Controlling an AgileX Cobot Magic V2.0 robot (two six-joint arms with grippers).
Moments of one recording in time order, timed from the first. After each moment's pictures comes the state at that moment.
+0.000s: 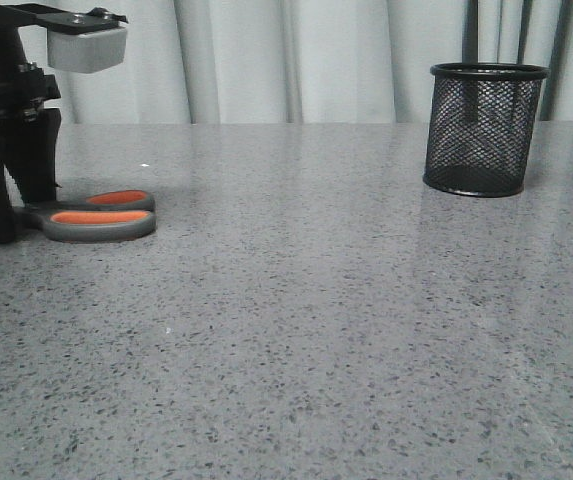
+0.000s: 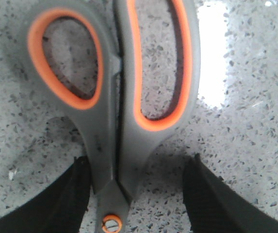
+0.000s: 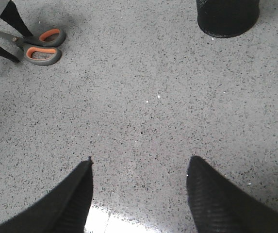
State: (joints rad) left arm -0.29 1.79 -1.43 -0.12 1.23 1.38; right arm 0.16 0.64 -0.87 0.41 1.06 -0.11
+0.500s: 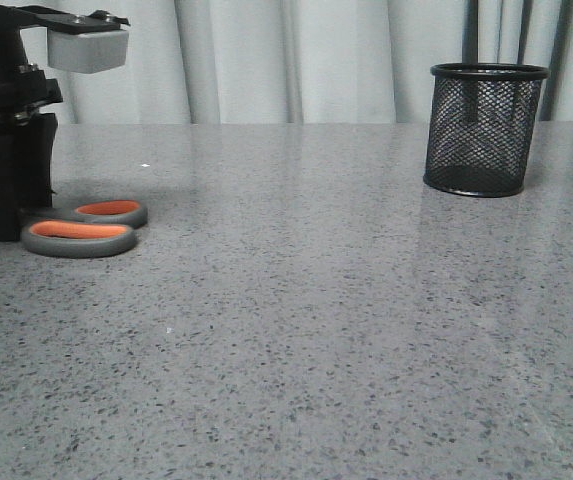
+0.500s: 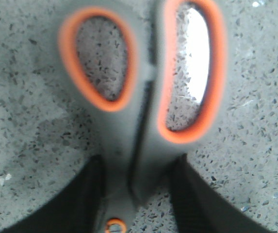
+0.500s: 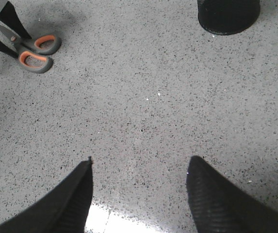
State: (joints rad) left arm -0.29 1.80 -1.44 -0.13 1.26 1.39; right arm 0.16 0.64 -0.87 0.41 1.07 -0.11
